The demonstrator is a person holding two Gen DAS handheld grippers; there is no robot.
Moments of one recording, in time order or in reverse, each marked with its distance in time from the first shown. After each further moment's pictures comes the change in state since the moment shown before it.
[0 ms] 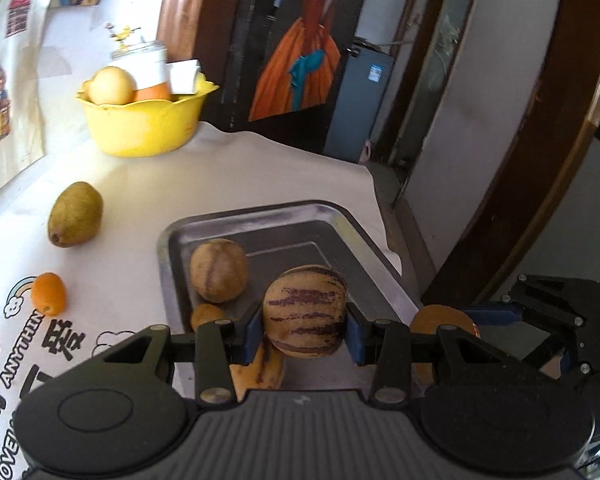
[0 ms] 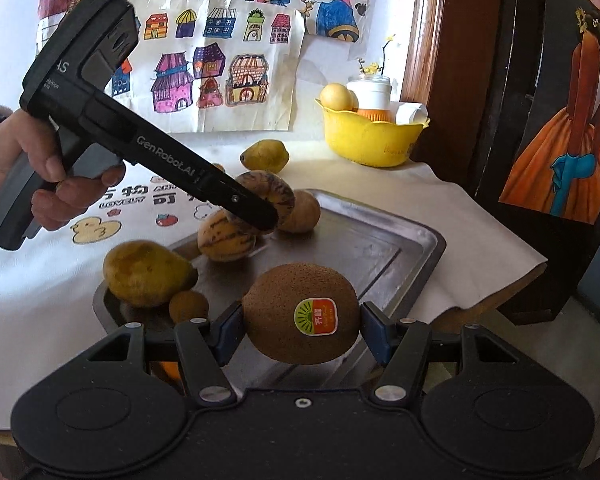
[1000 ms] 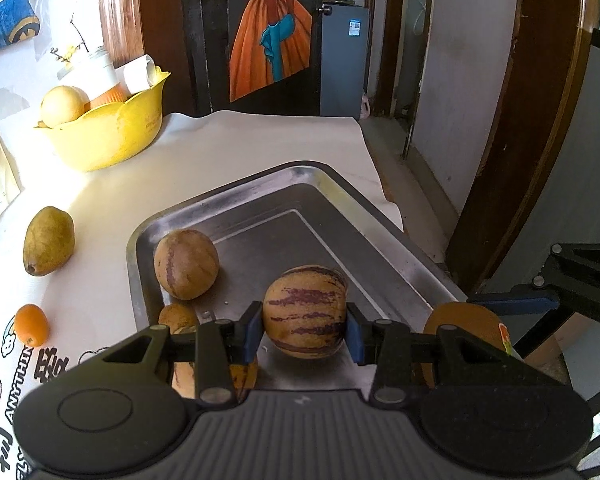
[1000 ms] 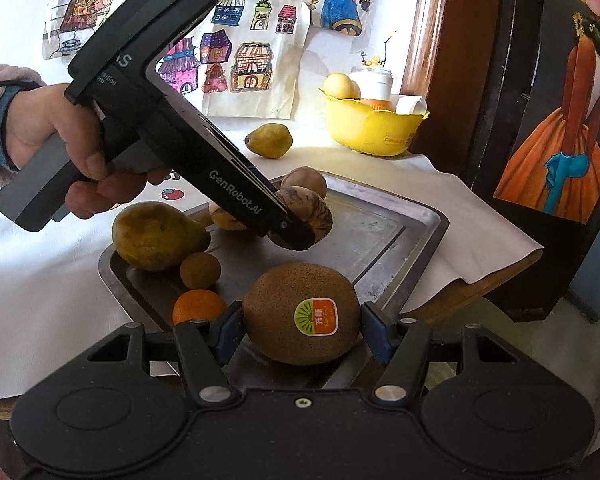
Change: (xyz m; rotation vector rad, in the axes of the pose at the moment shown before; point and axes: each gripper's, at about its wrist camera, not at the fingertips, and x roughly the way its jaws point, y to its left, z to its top) left arm 0.039 -0.039 -0.004 0.189 0.096 0.090; right arm -0.003 0.014 -0.022 -0.017 -0.001 -0.031
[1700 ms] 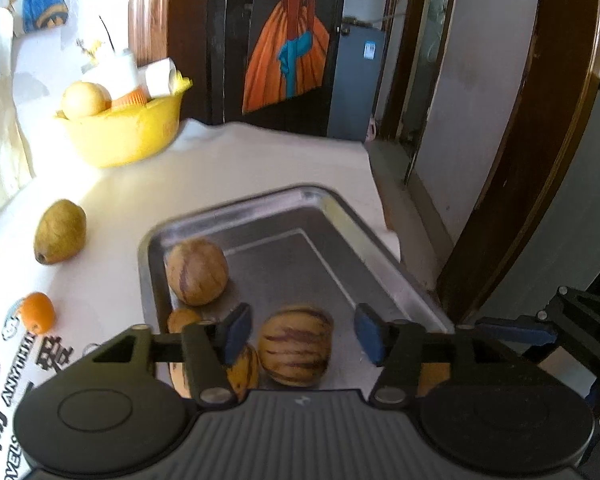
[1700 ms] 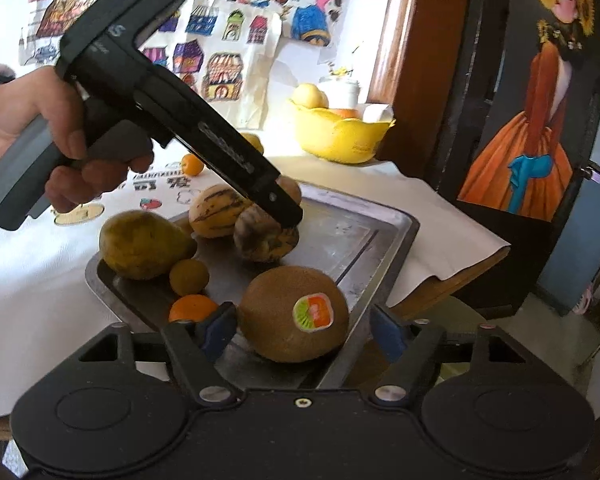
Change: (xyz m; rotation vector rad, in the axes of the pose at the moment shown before) left arm -0.023 0.012 0.003 -0.096 -0.070 -0.023; right arm -0.011 0.013 -0.006 0.039 -0.041 -0.124
